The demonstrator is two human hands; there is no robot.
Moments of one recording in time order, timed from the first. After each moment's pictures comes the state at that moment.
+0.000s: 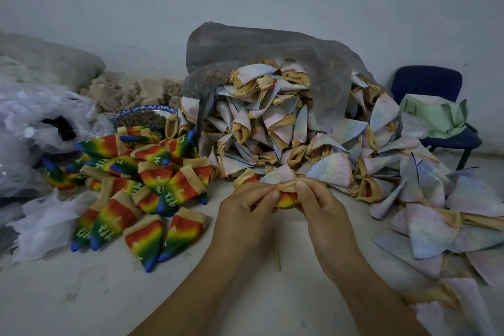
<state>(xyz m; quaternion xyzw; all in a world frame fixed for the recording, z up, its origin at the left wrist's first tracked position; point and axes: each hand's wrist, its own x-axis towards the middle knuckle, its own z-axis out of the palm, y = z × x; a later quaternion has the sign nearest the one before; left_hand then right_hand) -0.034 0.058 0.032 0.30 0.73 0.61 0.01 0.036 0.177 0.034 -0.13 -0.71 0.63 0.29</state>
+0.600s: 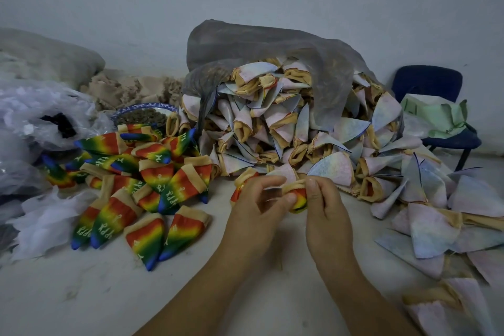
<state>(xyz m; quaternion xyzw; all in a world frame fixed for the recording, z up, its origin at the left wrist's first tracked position) -0.022 0.063 0.038 0.28 0.66 0.69 0.11 0.032 0.170 0.028 -0.17 -0.74 0.53 0.39</state>
